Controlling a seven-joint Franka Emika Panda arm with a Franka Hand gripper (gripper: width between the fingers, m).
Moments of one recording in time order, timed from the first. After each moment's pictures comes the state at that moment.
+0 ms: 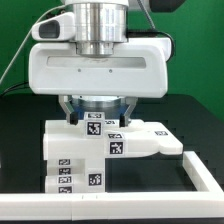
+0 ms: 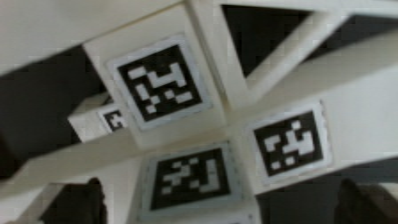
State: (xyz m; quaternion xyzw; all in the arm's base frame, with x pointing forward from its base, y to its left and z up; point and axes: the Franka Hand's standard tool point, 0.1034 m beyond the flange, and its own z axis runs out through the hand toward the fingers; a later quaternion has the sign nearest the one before) arm 0.613 -0.024 0.116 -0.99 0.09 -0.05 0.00
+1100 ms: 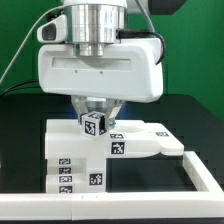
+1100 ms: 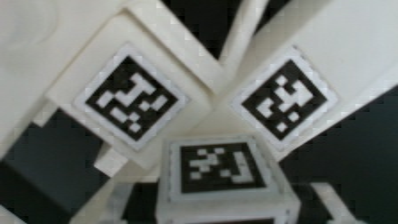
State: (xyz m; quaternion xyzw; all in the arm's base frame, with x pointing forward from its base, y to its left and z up) arm 0.615 -0.030 0.114 -0.93 0.37 -0.06 0.02
